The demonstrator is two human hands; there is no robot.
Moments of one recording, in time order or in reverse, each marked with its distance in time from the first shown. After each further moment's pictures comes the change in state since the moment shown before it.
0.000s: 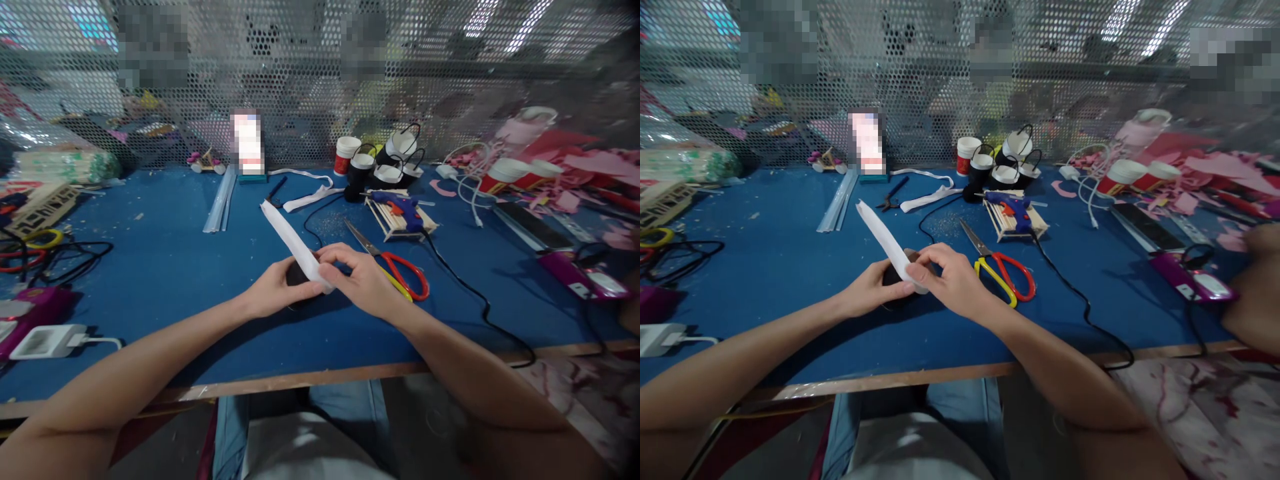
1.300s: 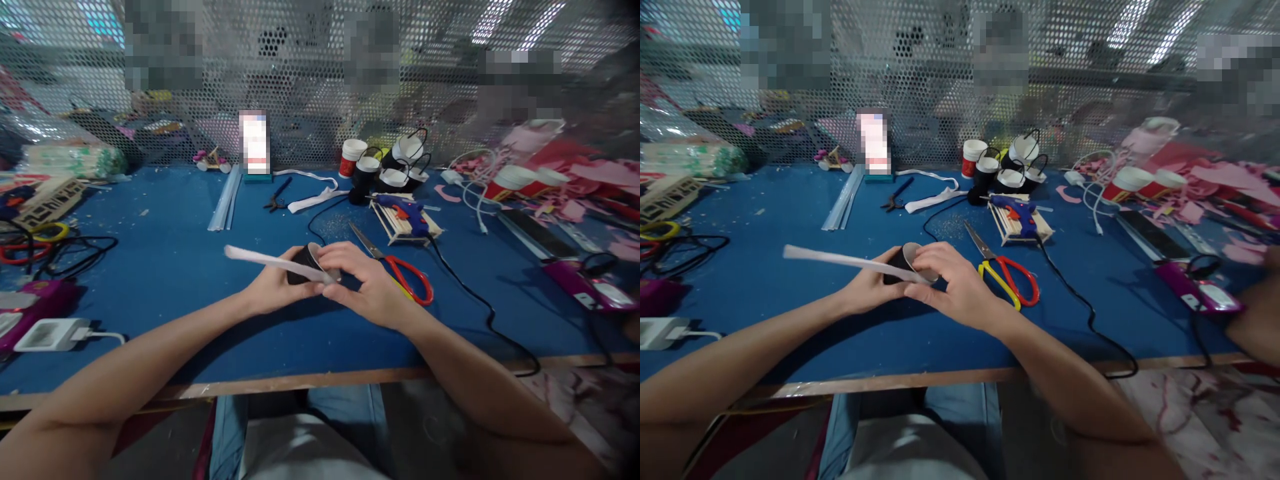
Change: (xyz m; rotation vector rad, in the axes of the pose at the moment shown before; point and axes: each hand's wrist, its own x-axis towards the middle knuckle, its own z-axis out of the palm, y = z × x) left_hand 0.002 -0.004 -0.009 0.203 0.060 0.166; right_hand 0.000 -0.003 -0.003 -0.113 -0.031 -0.376
